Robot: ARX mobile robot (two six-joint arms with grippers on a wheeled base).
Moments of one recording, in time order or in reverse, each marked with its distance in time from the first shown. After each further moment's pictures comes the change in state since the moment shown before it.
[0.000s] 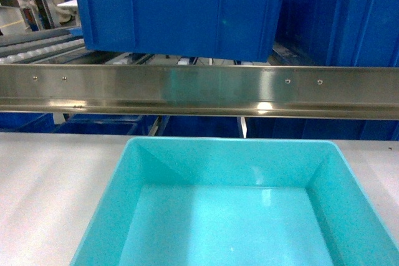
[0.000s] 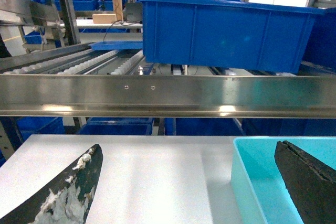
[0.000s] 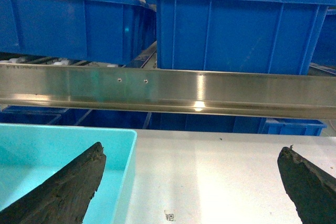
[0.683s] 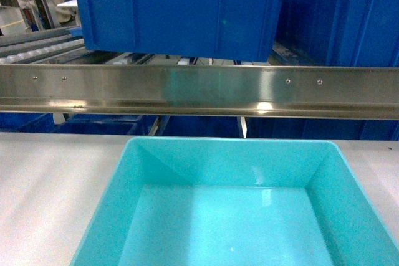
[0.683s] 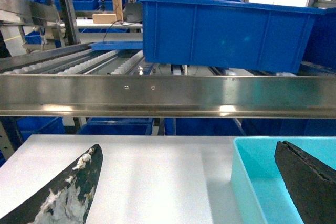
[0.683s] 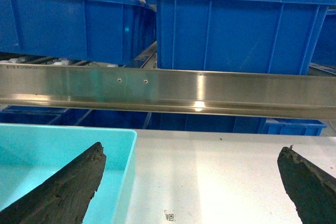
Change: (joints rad) left arm 0.000 0.000 0.000 0.000 0.000 0.000; right arm 0.000 0.000 0.000 0.000 0.000 0.000
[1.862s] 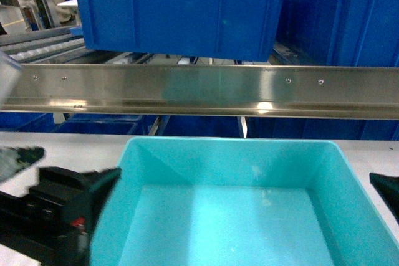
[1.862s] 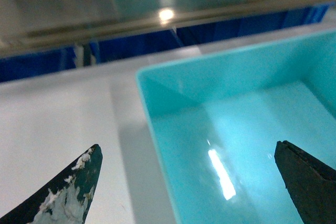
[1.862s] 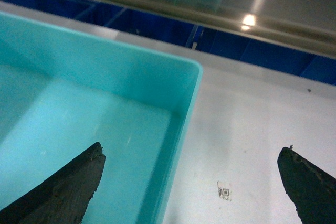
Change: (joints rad) left arm -0.349 1.265 0.269 0.571 -0.023 -0.036; right arm 0.187 1.337 0.264 0.656 -0.021 -0.074
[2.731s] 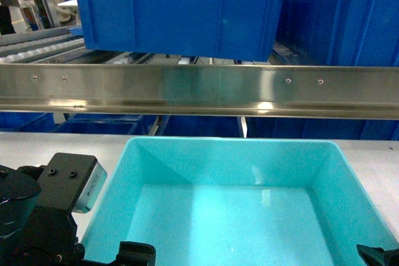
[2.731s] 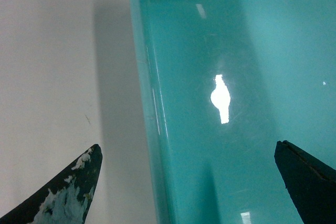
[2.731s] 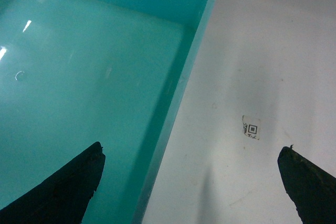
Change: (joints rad) left arm -0.123 0.431 0.087 -0.027 -0.150 -0.219; right arm -0.064 0.271 0.014 -0.014 -0.094 -0.040
